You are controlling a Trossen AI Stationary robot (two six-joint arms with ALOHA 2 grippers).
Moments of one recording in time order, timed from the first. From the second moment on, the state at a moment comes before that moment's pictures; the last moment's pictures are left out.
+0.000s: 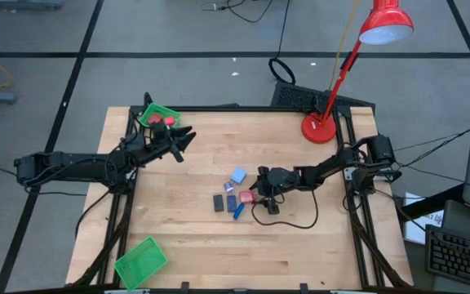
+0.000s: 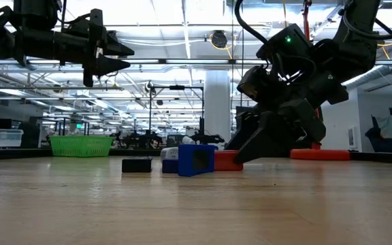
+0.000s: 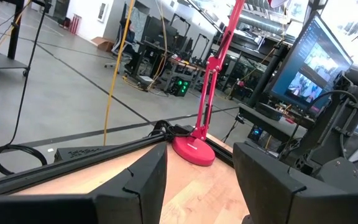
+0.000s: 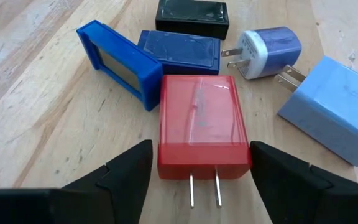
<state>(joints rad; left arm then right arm) 0.32 0.87 0.23 0.73 -0.18 -0.40 0.04 1.79 0.60 0.59 -0.13 -0.12</state>
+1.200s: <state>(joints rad) 0.32 0.87 0.23 0.72 -0.18 -0.41 0.04 1.55 0.60 0.33 -0.13 -0.17</state>
